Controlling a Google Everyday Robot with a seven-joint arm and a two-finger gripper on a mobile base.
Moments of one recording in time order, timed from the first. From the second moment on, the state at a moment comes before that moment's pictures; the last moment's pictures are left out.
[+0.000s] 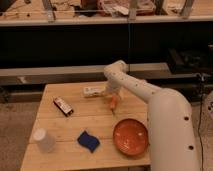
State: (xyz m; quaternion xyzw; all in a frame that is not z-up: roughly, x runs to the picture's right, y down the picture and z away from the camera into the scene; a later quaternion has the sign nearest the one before) arm 0.062 0.050 0.955 -0.24 -0.19 -0.54 0.78
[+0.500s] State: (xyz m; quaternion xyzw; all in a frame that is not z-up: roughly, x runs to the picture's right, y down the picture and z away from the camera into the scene) arm 0.078 0.073 0.949 -0.26 -0.24 -0.54 0.77
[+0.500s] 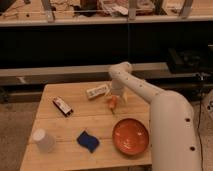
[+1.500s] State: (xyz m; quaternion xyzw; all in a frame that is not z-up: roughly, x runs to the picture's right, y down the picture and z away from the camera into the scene) arm 0.061 0.099 0.940 -0.26 -0.23 -0.53 0.77
